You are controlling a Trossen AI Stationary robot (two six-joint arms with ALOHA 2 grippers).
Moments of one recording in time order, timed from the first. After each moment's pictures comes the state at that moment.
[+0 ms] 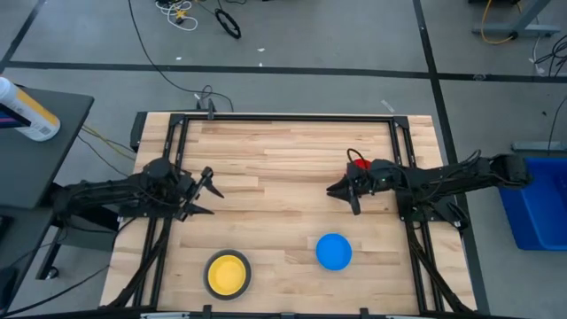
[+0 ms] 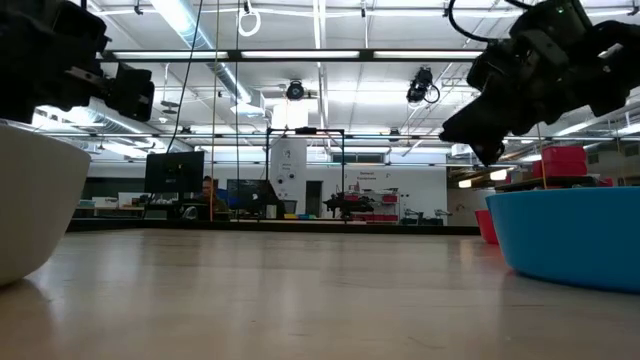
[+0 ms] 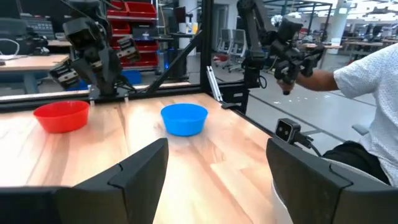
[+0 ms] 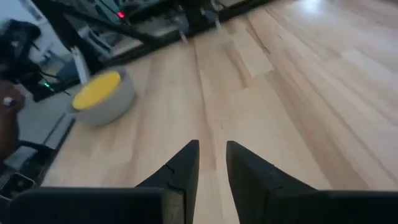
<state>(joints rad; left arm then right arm) 0.24 0.20 0.01 0.19 0.64 -0.02 -0.10 1.01 0.26 0.41 -0.18 0.34</state>
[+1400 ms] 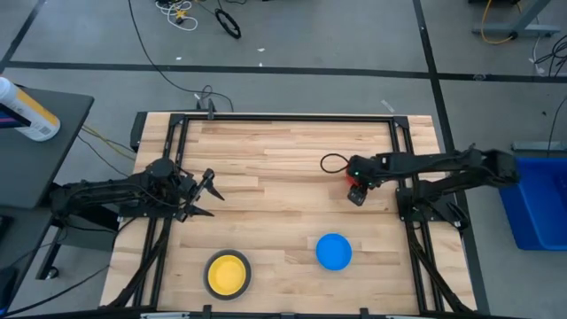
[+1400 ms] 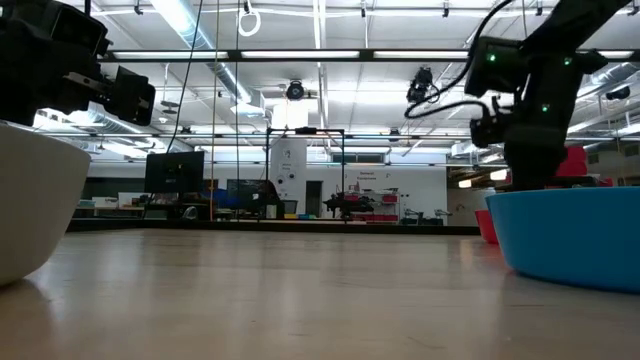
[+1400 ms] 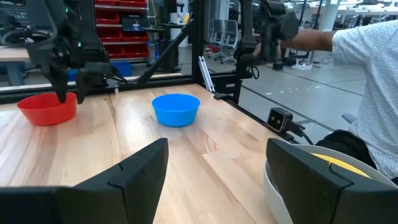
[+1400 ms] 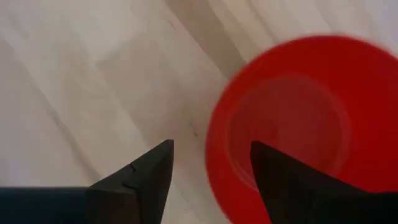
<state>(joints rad) 0.24 0.24 0.01 0.19 0.68 0.01 -0.20 1.18 0.60 -0.70 0.07 0.35</state>
